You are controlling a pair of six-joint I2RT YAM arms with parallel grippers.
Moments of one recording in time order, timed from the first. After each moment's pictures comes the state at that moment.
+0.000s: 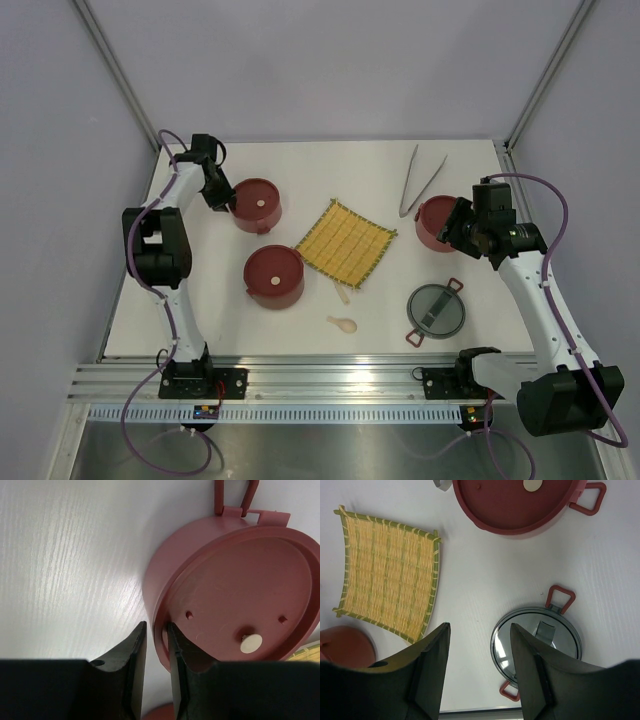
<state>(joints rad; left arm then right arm) 0.00 2.04 1.68 -0.79 0.02 -0.50 0.11 1.10 1.07 -0.82 0.04 0.53</state>
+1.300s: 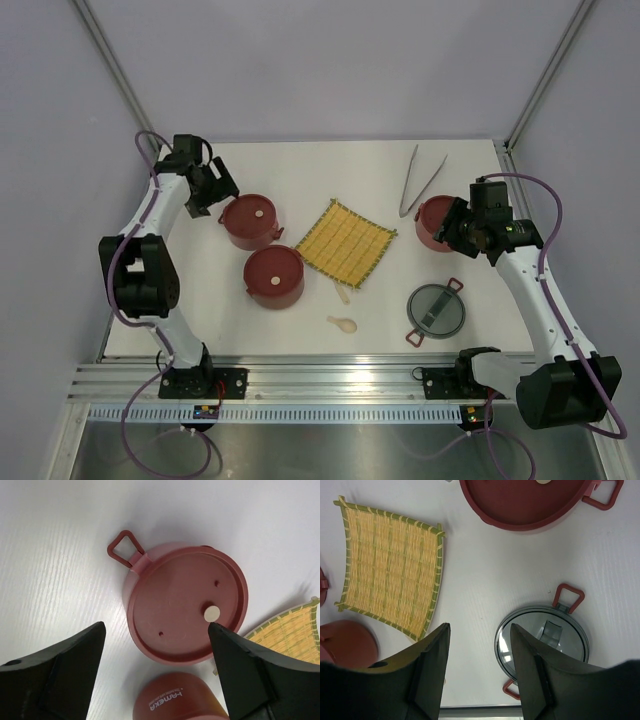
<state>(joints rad) -0.01 1.75 1.50 -0.75 0.01 -0.51 0.11 1.14 1.07 -0.81 0.00 0.53</state>
